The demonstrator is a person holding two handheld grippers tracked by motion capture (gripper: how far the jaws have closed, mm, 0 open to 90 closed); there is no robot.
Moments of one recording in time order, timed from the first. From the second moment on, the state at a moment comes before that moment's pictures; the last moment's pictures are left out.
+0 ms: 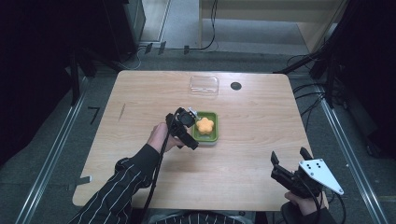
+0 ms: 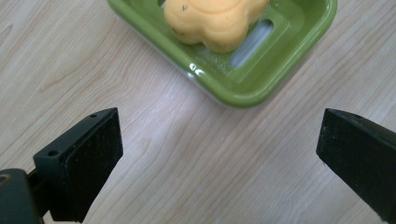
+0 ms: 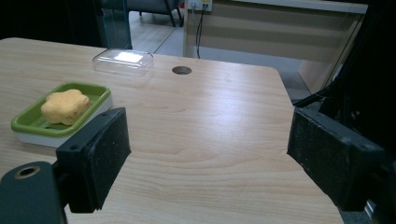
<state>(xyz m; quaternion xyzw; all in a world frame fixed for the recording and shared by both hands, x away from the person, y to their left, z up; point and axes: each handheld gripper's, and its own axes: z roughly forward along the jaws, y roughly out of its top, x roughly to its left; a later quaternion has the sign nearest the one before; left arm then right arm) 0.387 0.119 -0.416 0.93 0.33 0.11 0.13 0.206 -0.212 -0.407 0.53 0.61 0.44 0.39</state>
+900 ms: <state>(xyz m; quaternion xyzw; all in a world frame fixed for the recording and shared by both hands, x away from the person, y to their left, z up) 0.339 0.176 -0.431 0.93 0.35 0.07 0.08 0.206 -0.212 -0.407 0.53 0.61 0.44 0.39</state>
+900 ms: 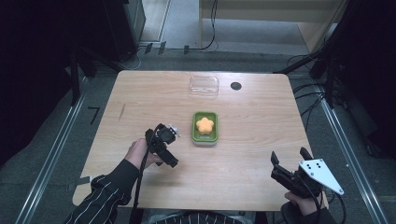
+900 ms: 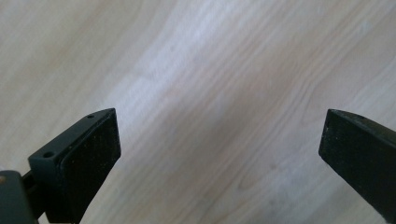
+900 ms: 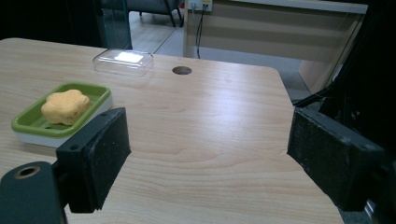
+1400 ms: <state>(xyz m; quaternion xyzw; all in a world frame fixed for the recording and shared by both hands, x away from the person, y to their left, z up) 0.302 0.210 -0.438 0.93 0.37 0.06 0.07 0.205 -0.212 -0.407 0.53 0.61 0.44 0.39</state>
